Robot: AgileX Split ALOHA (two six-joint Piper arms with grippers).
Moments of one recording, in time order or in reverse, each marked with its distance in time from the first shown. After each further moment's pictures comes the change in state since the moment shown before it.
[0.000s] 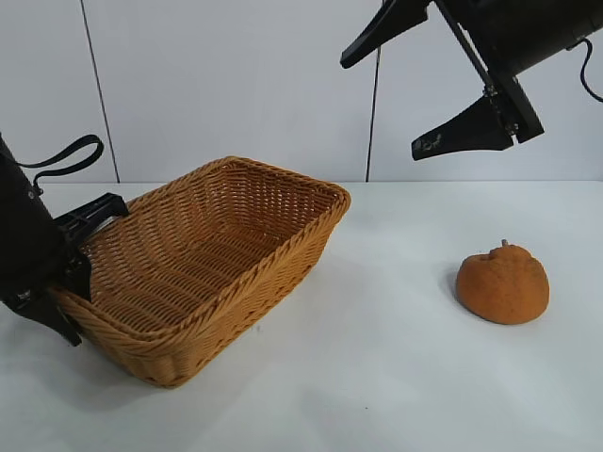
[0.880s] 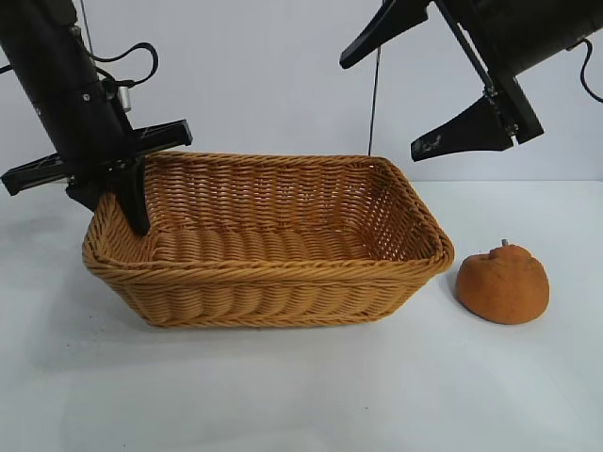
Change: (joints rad) left arm 0.029 0.263 -0.624 0.002 0.487 0.738; right arm 0.000 0.000 0.000 0.000 0.011 0.000
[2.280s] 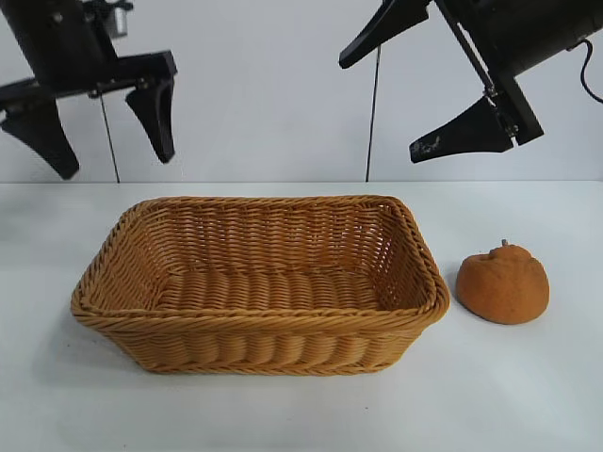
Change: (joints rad) left arm 0.017 -0.116 -0.165 0.142 0.140 0.078; right arm 0.000 0.000 0.000 0.000 0.017 0.004
